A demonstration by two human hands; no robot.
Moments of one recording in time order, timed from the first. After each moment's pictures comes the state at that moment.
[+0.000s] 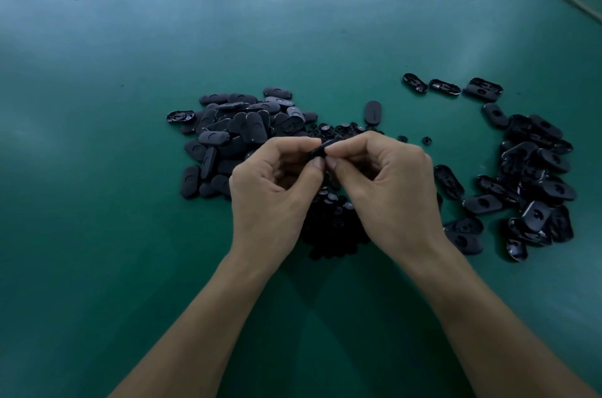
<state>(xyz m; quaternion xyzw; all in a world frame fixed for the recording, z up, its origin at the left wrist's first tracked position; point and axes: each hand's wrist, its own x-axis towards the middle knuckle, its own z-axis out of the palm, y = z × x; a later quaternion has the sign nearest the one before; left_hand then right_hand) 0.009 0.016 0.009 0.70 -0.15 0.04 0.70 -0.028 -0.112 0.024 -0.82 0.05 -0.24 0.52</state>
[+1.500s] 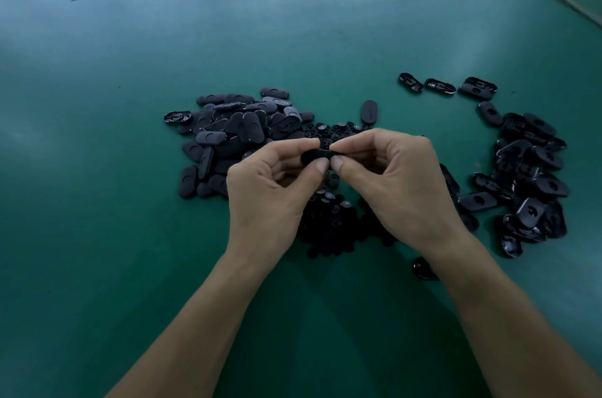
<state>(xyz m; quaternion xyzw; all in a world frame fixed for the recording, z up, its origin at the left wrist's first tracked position) 0.011 0.015 0.007 0.70 -0.15 0.02 0.70 -0.028 -0.132 0.027 -0.81 0.04 -0.16 0.57</state>
